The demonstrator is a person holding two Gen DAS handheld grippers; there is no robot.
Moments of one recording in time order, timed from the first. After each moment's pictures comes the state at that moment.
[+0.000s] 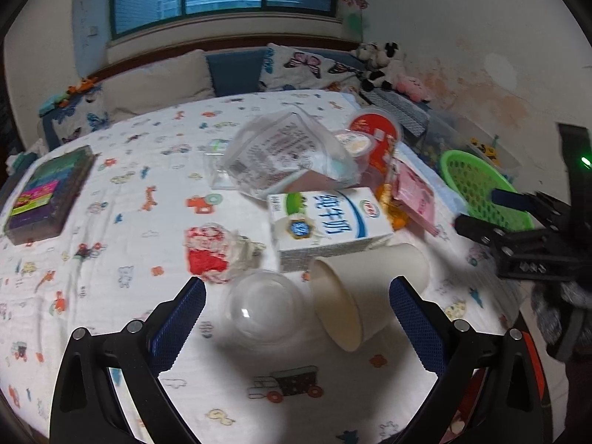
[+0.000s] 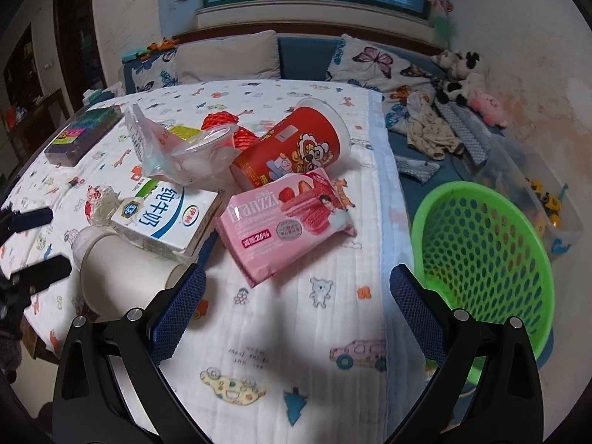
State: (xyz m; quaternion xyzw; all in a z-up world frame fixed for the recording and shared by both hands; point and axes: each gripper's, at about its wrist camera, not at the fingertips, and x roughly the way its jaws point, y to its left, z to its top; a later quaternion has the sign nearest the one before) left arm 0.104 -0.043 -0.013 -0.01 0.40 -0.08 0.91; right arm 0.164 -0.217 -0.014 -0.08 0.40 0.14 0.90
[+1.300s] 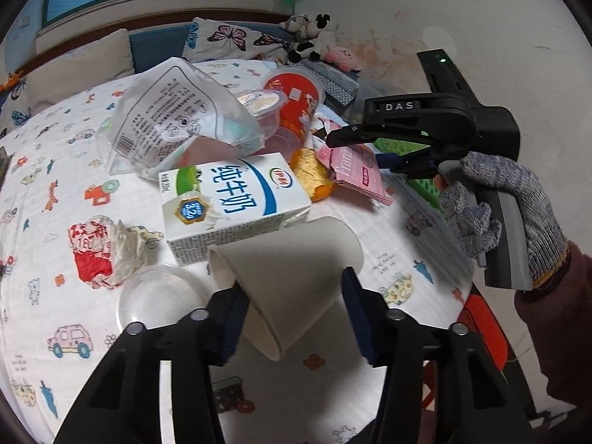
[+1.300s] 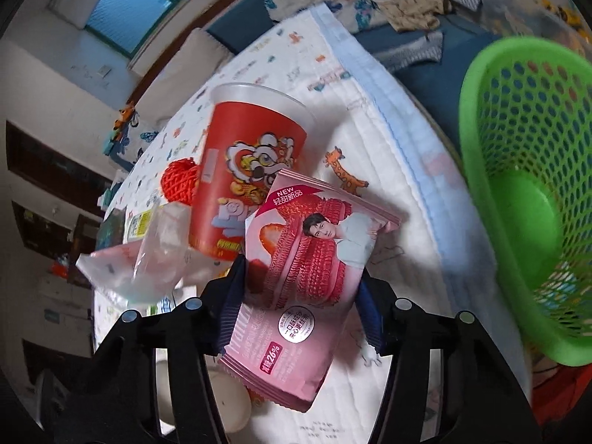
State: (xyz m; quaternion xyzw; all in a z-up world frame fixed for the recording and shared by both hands) left arm 0.128 -0.076 -0.039 -0.02 0.44 -0.23 0.87; right arm 0.251 -0.260 -0.042 0.23 0.51 0.13 0.82
